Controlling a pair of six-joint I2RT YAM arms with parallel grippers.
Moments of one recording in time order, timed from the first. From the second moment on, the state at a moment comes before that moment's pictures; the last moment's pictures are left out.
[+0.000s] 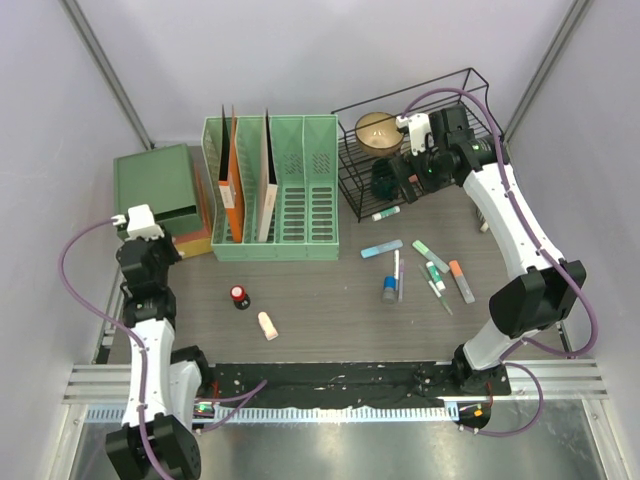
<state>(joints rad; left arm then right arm) 0.29 0.72 0.47 0.03 0.04 -0.03 0.25 1.62 1.73 -1.00 -0.03 -0.30</state>
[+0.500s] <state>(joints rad) 0.29 0.53 0.42 -0.10 0.10 0.09 0.25 1.63 1.73 -1.00 -0.04 -0.30</state>
